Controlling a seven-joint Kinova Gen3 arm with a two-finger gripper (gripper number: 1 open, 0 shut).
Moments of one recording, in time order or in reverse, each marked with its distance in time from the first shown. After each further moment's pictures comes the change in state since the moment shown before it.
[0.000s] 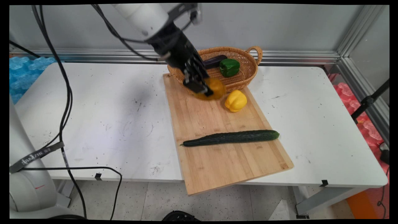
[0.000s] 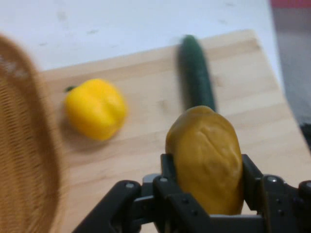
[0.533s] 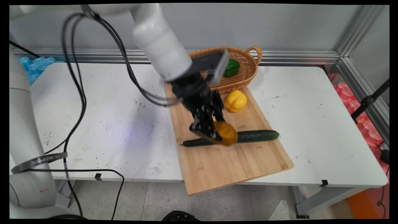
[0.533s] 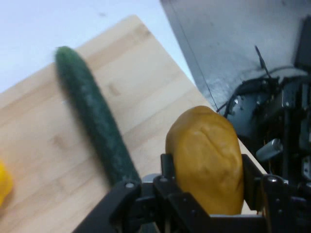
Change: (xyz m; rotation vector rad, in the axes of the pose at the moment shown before) arm 0.013 0.062 0.072 -0.182 -0.050 0.318
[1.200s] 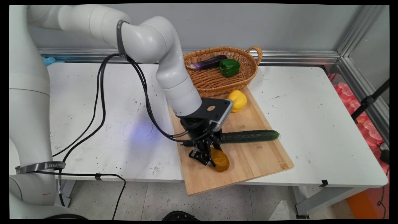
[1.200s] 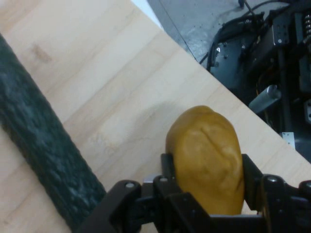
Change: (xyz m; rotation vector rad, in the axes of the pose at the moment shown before) arm -0.026 0.002 0.103 -0.097 -0.111 0.157
